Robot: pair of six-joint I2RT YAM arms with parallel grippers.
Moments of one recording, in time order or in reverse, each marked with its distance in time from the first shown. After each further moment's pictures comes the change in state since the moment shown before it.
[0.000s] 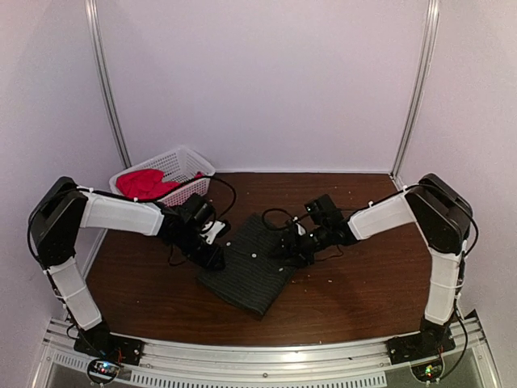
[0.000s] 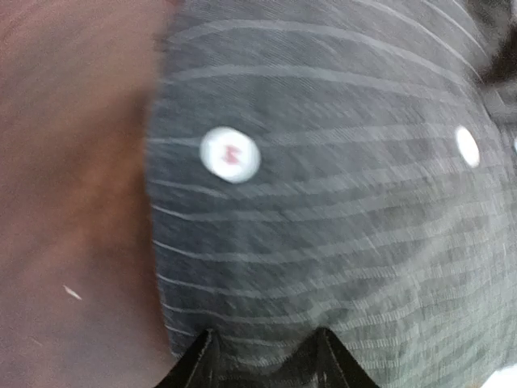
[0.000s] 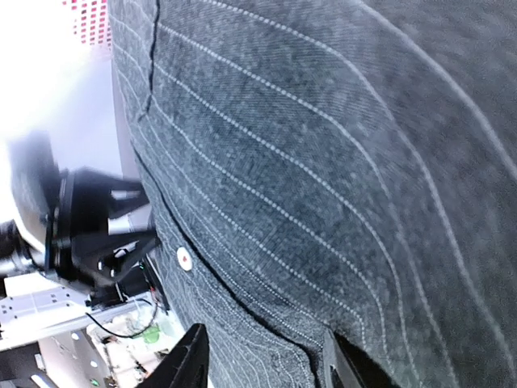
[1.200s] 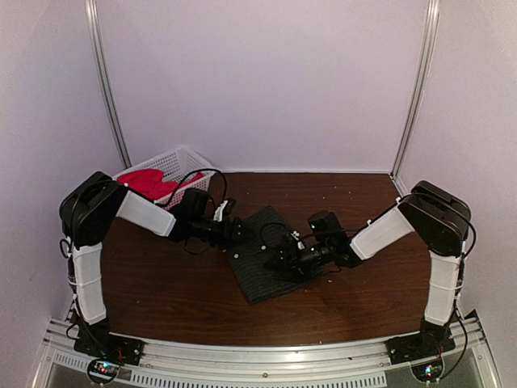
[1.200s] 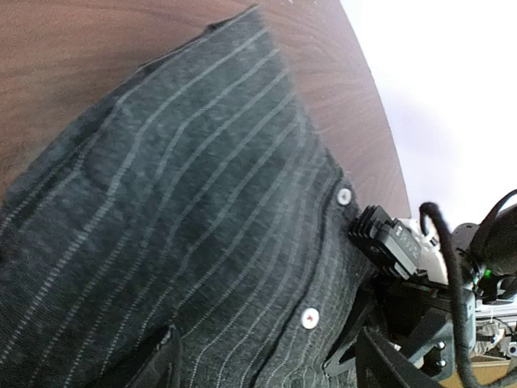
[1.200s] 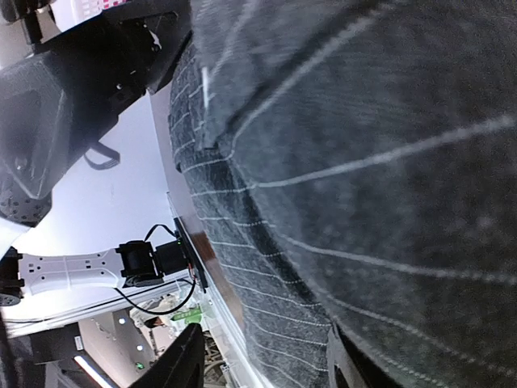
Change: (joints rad) left arm 0.112 0.234 0.035 0.718 0.458 -0.472; right arm 0.064 -0.023 -0.173 0.336 -0.089 0.221
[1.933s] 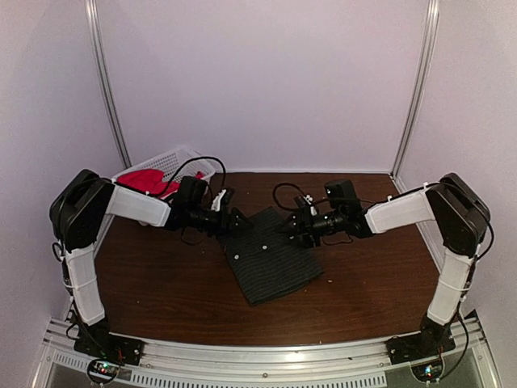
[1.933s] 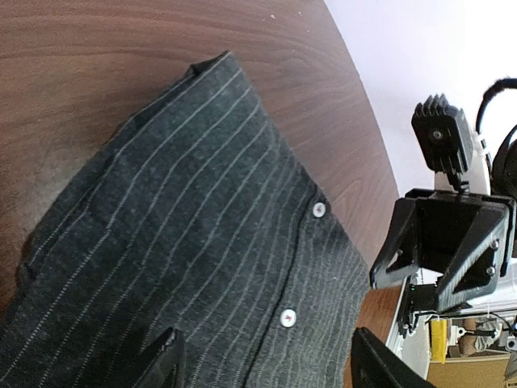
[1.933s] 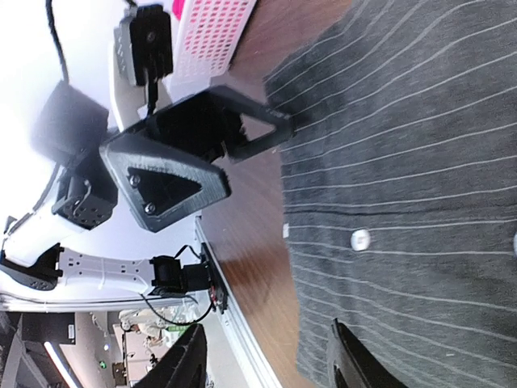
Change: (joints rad) left arm 0.030 -0.055 0.050 -0.101 0.040 0.038; right arm -0.133 -0.104 0.112 -0.116 -0.061 -0.174
